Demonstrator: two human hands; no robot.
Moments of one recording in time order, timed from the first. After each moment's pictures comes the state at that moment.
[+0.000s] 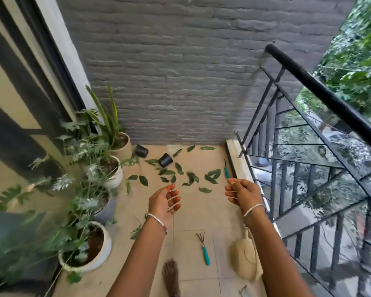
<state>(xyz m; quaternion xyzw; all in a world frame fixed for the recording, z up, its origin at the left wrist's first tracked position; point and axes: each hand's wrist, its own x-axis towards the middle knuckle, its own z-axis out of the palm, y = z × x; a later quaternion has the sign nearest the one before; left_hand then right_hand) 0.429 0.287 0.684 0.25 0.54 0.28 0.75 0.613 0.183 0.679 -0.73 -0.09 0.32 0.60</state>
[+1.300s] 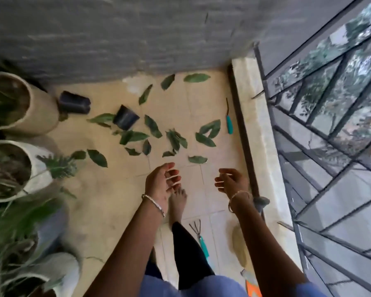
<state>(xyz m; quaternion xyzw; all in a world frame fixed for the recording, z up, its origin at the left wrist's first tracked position) 0.800 0.674 0.331 0.18 0.66 0.06 0.72 0.930 0.524 0.271 -0.82 0.14 0.39 0.40</state>
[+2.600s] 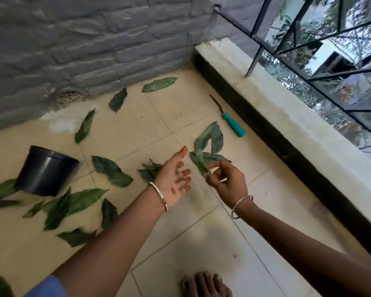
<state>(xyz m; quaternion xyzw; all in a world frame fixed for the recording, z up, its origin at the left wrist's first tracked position) 0.912 0.726 -0.115 0.35 0.44 -0.13 0.82 0.972 0.557 -0.161 -0.88 -0.17 0.13 0.43</state>
